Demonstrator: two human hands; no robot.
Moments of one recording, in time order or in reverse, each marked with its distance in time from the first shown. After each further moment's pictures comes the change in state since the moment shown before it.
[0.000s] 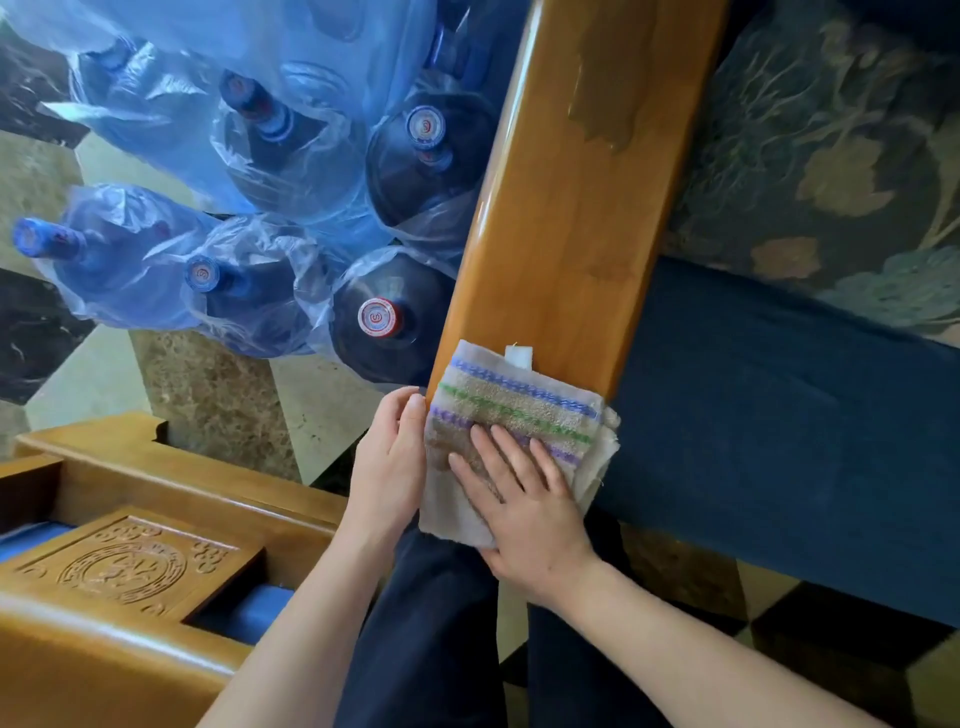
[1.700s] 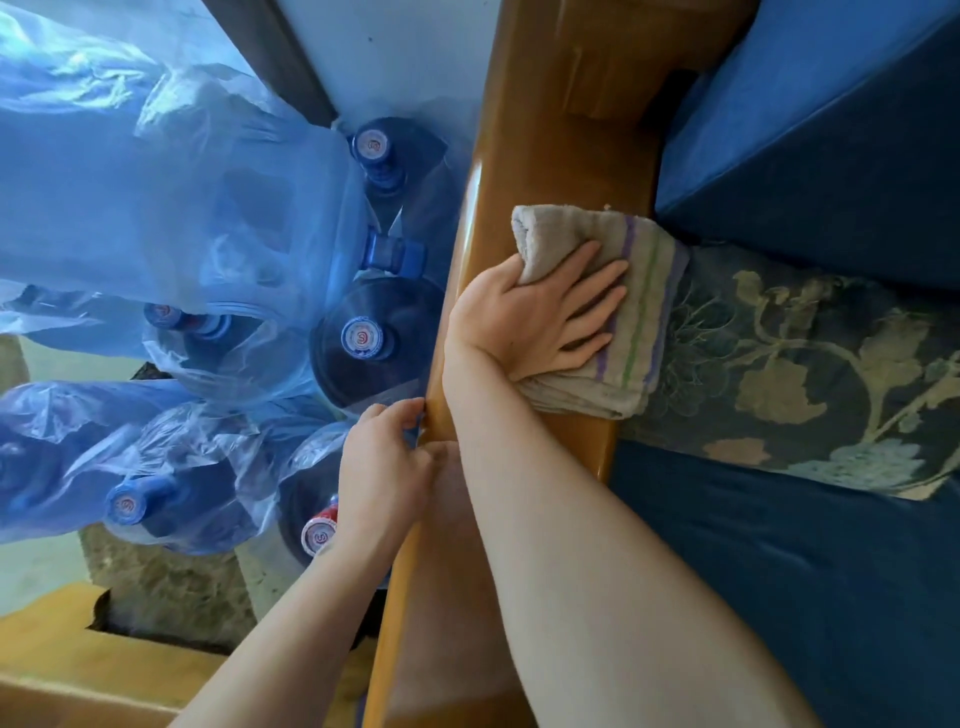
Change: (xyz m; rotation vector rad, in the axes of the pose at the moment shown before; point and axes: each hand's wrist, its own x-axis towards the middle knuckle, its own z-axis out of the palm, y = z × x) left_hand 0.182 0.194 0.064 0.482 0.012 0.275; right_hand 0.362 0.207 -0.140 0.515 0.516 1.446
